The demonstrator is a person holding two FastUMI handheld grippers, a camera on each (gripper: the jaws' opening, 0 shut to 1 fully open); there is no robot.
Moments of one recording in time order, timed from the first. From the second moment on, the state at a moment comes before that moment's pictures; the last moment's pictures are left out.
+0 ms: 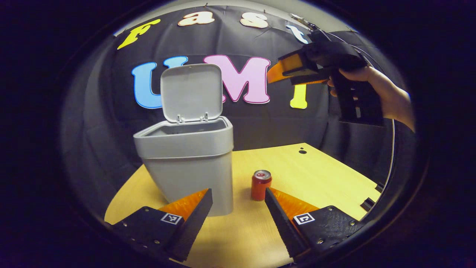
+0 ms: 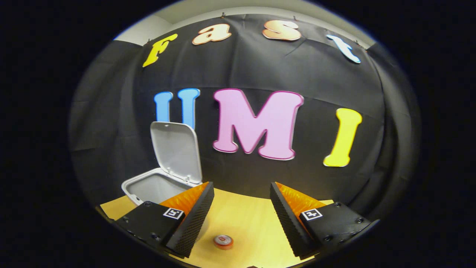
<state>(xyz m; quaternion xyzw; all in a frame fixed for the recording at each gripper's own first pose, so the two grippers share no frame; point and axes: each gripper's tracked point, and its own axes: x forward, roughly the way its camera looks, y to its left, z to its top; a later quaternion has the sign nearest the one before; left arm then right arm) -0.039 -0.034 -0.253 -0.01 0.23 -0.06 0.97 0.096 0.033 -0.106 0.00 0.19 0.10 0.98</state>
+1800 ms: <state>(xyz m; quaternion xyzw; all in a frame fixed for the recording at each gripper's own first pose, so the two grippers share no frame) 0.117 -0.106 -0.424 0.01 0.27 -0.08 0.96 -0.009 -0.144 -0.285 0.01 0.29 -0.06 0.95</state>
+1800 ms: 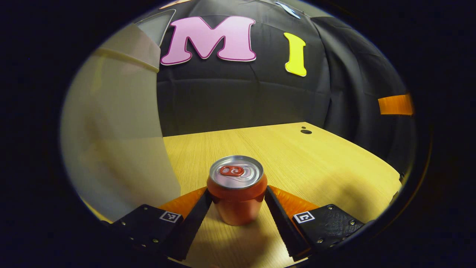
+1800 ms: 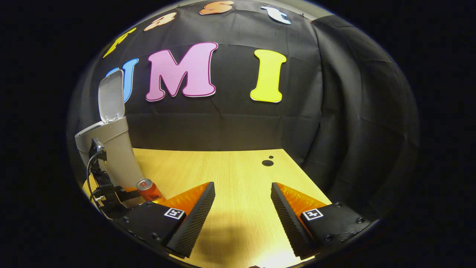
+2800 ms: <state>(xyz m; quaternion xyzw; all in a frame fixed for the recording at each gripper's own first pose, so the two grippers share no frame) 0.122 -0.121 -0.314 0.05 0.22 -0.11 0.97 -0.007 -0.131 -0.242 0.03 0.28 -0.05 0.96</state>
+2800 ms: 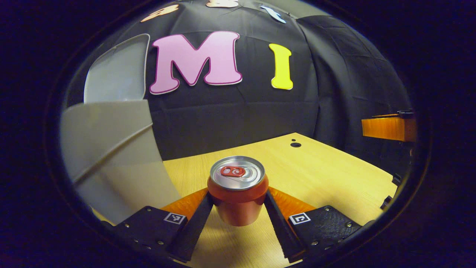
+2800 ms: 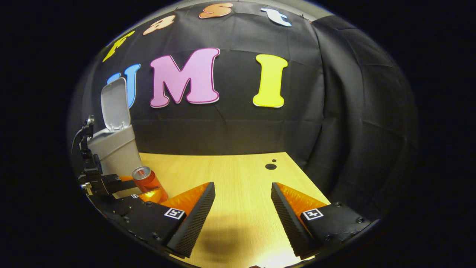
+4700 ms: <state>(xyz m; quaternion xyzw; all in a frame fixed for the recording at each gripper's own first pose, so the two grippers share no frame) 0.121 0.091 -0.110 0.03 0.16 0.06 0.99 -0.005 -0.069 -0.123 -0.03 0.21 -0.01 0.98</state>
